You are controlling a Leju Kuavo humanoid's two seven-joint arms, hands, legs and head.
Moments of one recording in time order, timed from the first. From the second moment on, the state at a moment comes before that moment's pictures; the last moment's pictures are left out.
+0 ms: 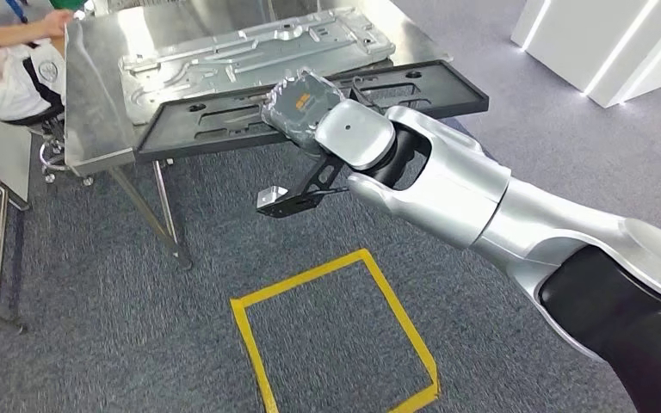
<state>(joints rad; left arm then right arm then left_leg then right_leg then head) -0.11 -0.05 -1.39 -0.13 1.35 0.19 -0.19 -1.42 -0.02 1.09 -1.06 1.03 0.41 -0.01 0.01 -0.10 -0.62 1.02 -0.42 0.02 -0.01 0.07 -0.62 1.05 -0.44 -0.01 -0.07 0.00</state>
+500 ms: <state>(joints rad) -0.11 -0.05 -1.40 -0.13 1.35 0.19 -0.19 -1.43 -0.02 1.09 -1.05 1.01 0.41 -0.02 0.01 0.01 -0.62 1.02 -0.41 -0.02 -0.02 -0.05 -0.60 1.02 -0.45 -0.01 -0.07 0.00</state>
